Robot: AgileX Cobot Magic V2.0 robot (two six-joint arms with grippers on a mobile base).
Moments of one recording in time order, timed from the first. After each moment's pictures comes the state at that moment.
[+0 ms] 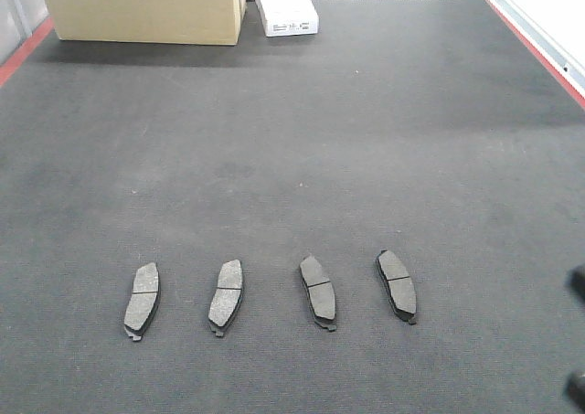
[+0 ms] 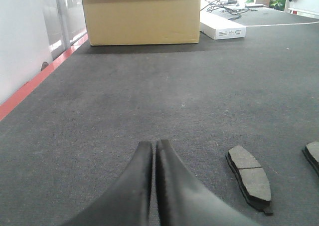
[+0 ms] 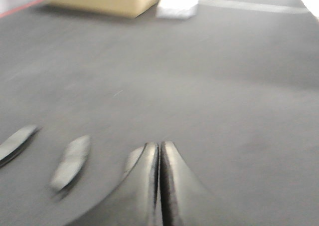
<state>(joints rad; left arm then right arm) 0.03 -0.01 0.02 0.00 0.18 -0.01 0.27 0.40 -0.38 -0.16 0.30 0.11</state>
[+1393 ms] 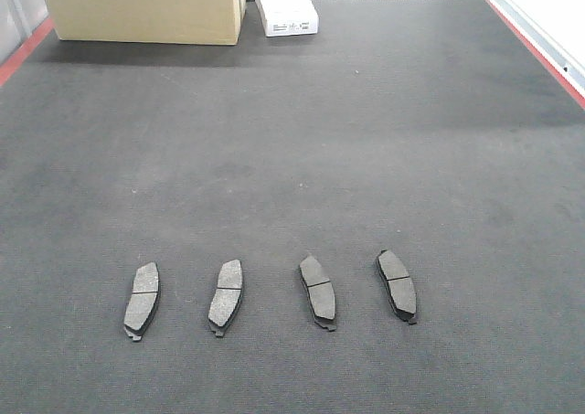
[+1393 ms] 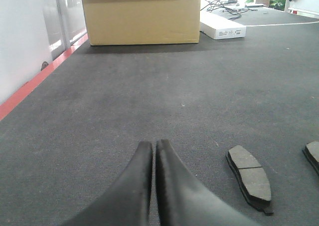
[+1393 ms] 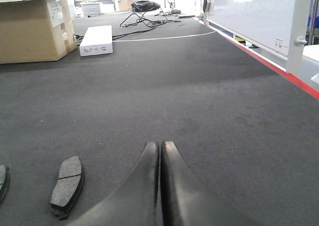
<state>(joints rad) 0.03 -0.01 0.02 0.00 0.18 -0.01 -0.03 -0.01 0.03 -0.01 0.13 0.07</state>
